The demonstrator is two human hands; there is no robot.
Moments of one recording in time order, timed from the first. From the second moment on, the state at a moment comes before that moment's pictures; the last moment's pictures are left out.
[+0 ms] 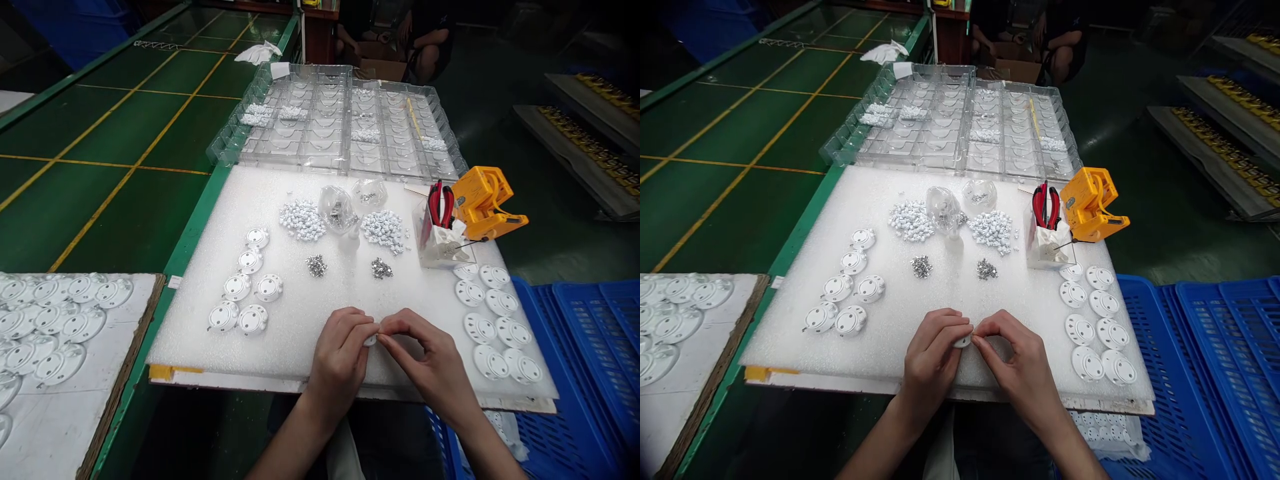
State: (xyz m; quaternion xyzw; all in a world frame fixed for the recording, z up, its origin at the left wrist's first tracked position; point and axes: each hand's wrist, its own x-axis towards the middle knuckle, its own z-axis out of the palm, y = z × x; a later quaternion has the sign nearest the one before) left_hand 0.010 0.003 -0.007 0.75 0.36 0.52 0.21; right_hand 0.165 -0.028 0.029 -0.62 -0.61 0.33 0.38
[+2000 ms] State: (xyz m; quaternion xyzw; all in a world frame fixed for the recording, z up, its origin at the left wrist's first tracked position) left_hand 0.005 0.003 -0.002 0.59 0.42 0.59 0.37; right_hand 0.175 -0.017 0.034 -0.60 -0.61 0.30 0.43
